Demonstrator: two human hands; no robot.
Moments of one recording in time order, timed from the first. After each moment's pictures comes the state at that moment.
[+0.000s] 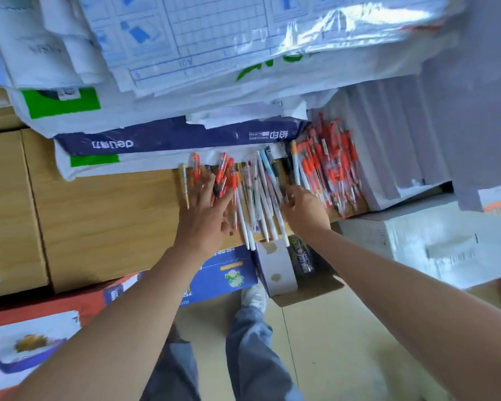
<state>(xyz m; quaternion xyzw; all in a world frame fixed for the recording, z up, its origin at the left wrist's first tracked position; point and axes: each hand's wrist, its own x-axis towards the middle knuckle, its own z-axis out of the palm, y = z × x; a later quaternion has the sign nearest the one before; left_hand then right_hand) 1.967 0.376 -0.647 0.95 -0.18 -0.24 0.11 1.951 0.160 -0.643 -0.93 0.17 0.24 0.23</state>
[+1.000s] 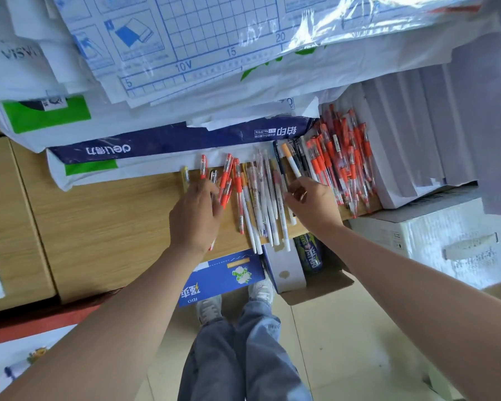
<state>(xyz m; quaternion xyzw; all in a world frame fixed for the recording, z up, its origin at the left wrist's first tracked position) 1.993 0.381 -0.640 0.96 -0.06 -0.18 0.22 1.964 0.153 -0.657 -0.92 0.16 0.15 0.33</state>
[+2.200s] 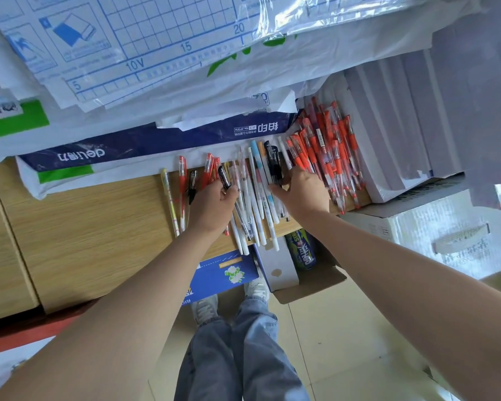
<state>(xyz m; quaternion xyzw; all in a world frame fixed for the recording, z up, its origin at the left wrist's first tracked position) 2.004 0.327 -0.659 0.85 0.07 -0.33 0.40 1.982 0.145 -0.662 -0.93 0.21 0.23 0.18</state>
